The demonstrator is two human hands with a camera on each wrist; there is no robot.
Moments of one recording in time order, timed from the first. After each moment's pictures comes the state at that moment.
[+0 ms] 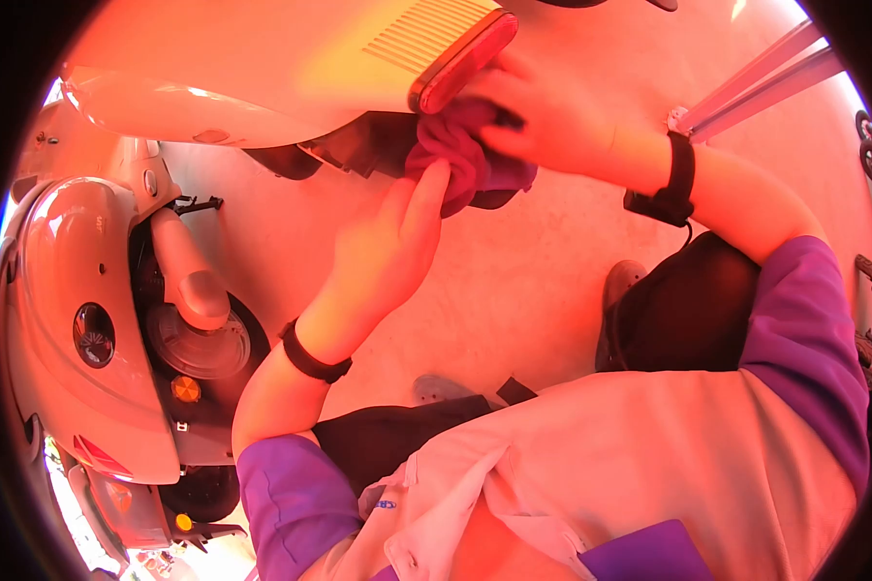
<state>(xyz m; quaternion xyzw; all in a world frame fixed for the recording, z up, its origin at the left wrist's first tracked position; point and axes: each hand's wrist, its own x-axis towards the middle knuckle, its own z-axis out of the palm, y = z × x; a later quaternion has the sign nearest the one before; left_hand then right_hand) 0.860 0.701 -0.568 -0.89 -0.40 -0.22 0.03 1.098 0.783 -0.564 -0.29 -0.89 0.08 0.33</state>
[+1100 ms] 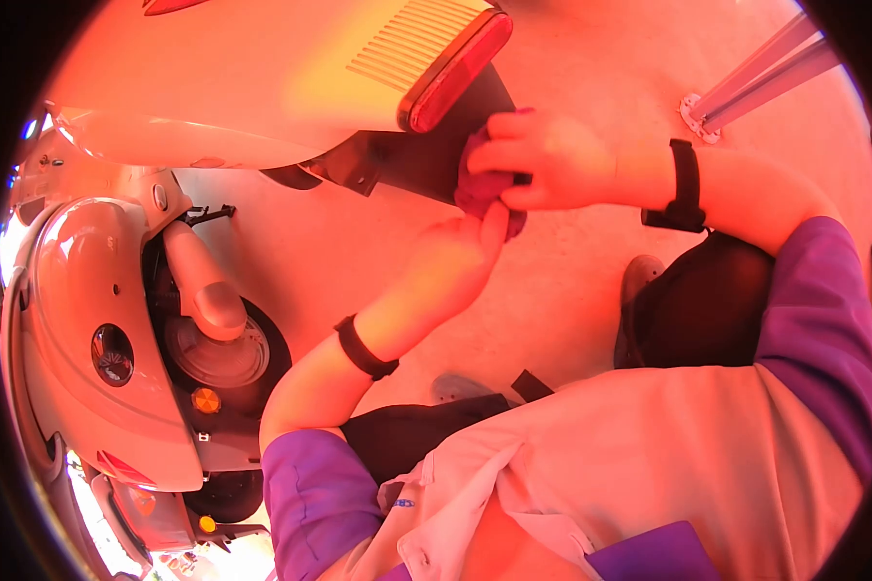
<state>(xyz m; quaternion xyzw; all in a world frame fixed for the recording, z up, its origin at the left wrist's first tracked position) 0.886 0.697 -0.605 -0.92 -0.37 -0.06 0.00 1.105 0.775 -0.586 -0.26 -0.91 0.18 0.26</state>
